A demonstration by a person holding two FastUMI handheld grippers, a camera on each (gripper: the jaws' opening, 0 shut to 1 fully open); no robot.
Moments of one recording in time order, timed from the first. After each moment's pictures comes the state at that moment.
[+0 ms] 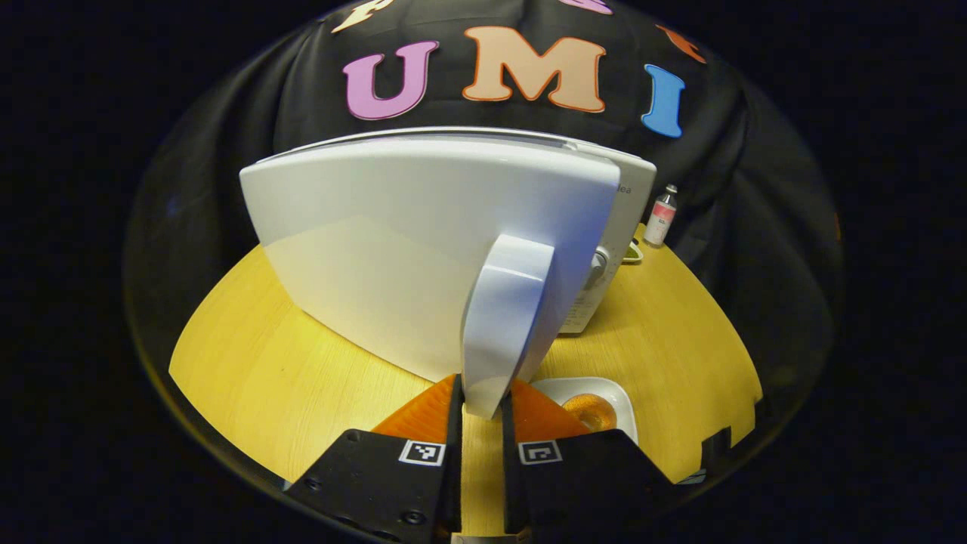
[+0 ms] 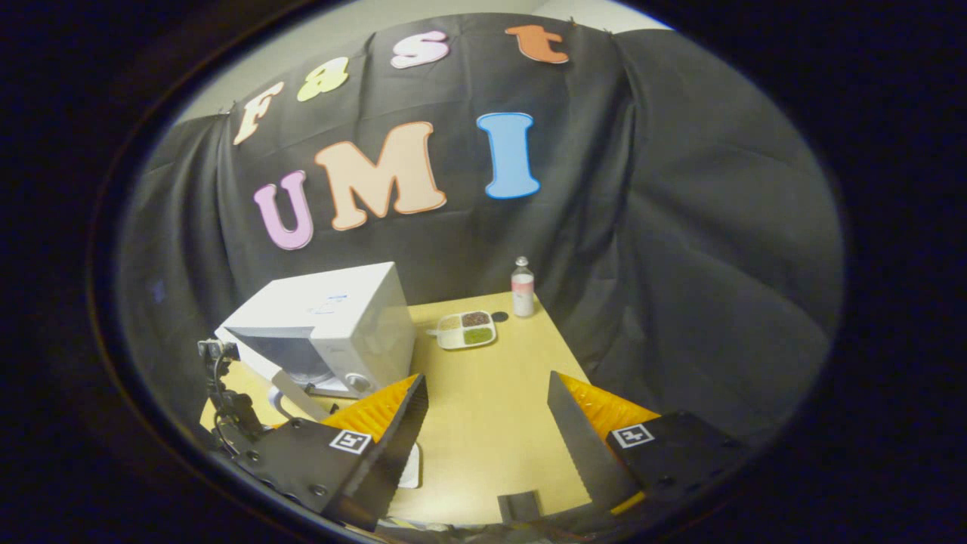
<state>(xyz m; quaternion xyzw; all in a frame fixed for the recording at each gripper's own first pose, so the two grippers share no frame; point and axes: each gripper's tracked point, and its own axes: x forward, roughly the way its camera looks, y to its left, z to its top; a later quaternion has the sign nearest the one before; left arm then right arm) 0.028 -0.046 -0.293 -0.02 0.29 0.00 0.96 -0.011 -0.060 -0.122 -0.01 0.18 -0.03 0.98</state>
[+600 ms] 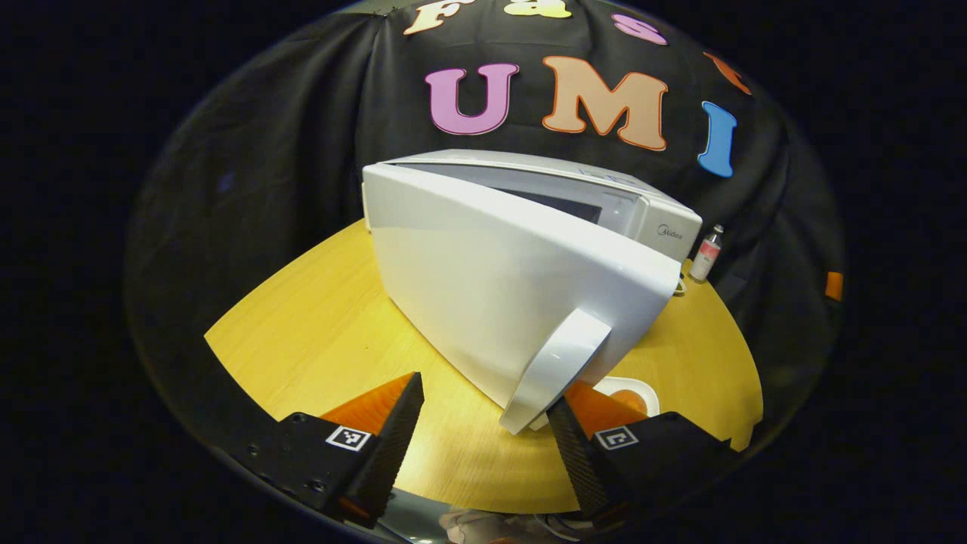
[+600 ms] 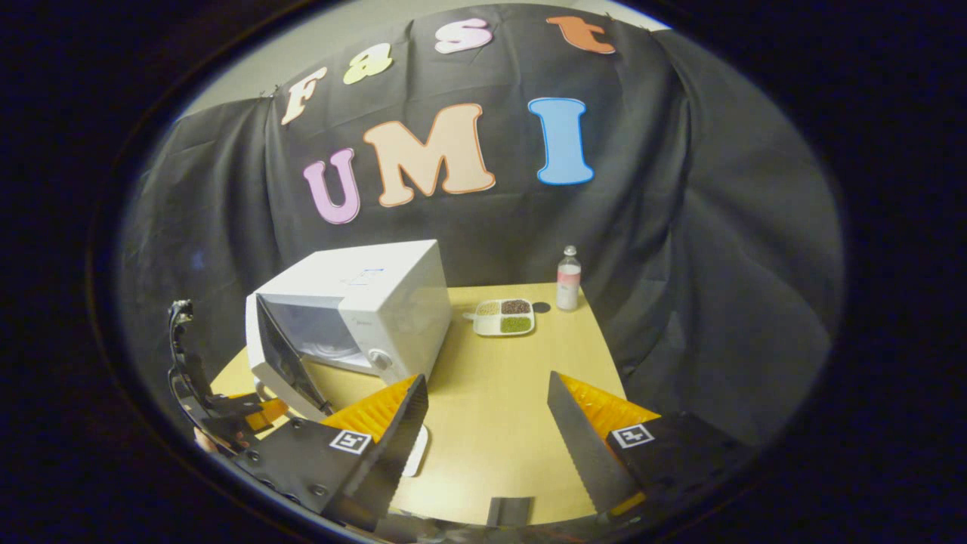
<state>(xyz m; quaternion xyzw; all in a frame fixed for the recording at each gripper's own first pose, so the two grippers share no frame) -0.034 0.025 -0.256 -0.04 0.25 0.12 0.96 0.002 -0.054 -0.157 -0.03 0.22 0.07 0.97</state>
